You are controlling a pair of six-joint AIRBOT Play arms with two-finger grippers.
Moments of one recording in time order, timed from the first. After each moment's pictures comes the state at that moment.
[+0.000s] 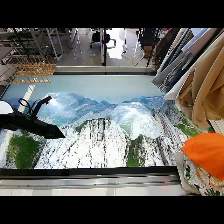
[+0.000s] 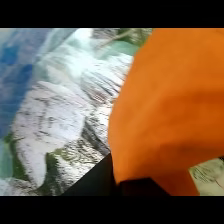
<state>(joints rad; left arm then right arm) 0.09 -1.22 1.18 0.87 -1.60 -1.11 -1.12 -0.51 0.99 -1.16 1.52 1.59</state>
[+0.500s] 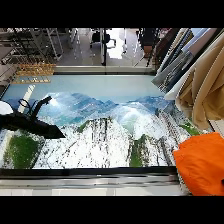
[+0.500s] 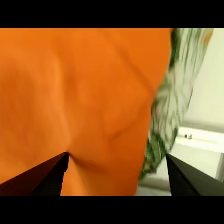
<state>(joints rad) 0.09 -1.22 1.17 0.87 -1.59 -1.10 -1.50 -0.48 0.65 -1.38 1.44 1.53</state>
